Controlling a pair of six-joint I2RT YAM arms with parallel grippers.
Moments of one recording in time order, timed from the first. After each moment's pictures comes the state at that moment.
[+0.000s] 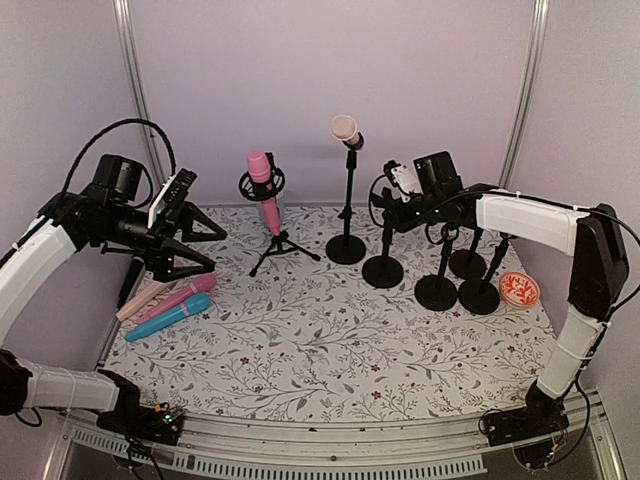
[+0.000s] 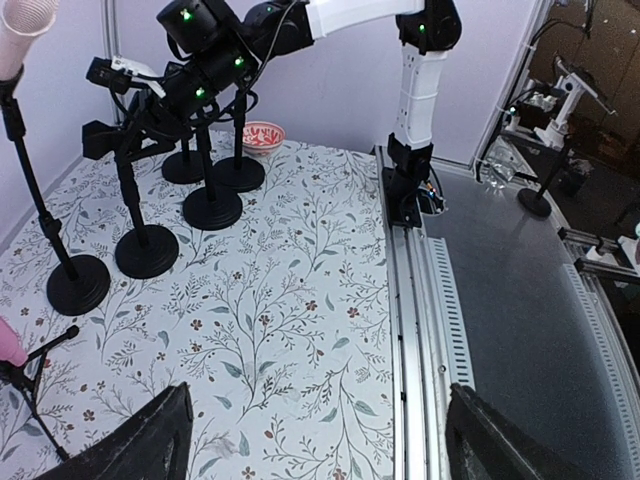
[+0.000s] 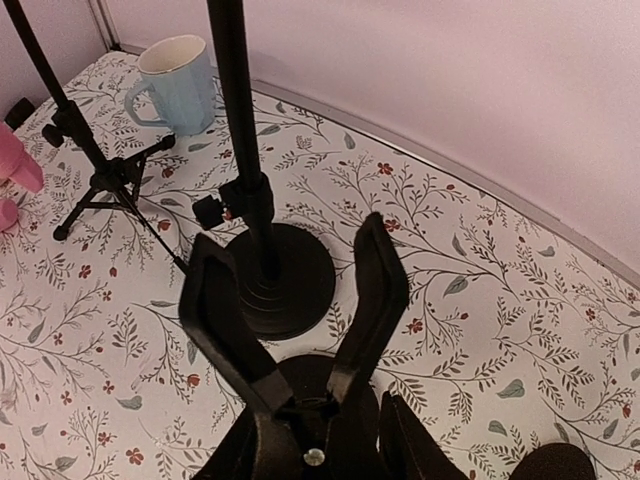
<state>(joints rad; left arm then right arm) -0.32 1.11 1.20 -0.86 1.11 0.56 0.55 1.77 1.42 -0.26 0.03 -0.04</state>
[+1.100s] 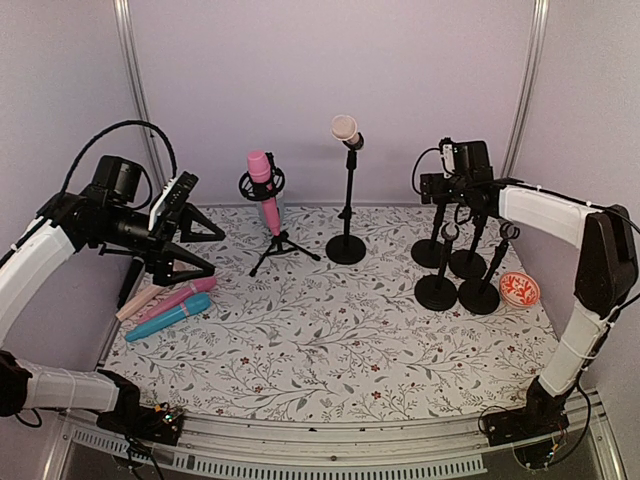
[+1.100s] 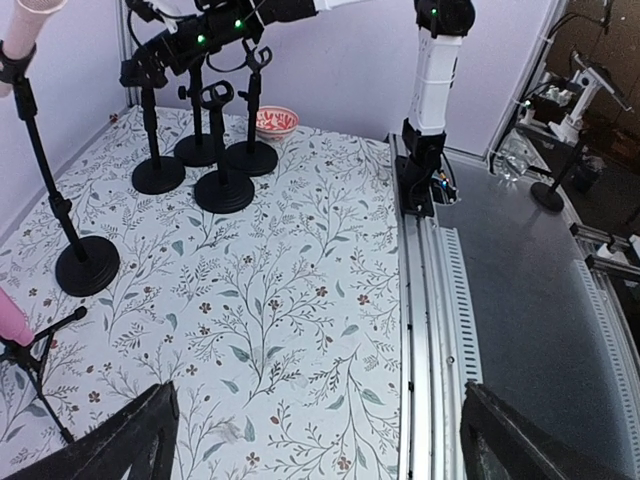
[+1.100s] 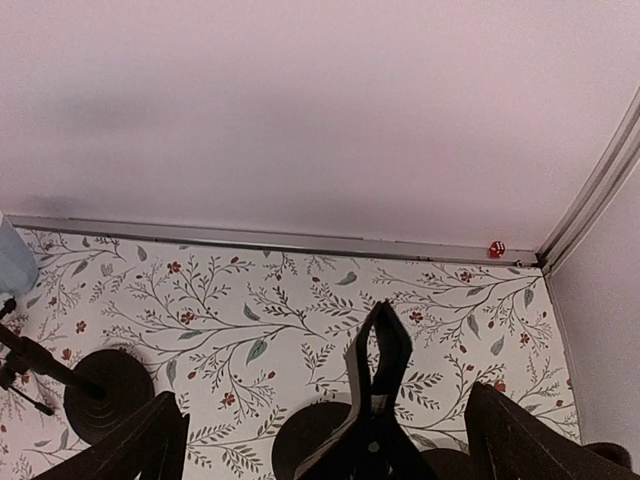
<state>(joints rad) -0.32 1.11 1.20 -0.89 1.06 0.57 0.36 1.76 1.41 -0.13 0.27 0.09</state>
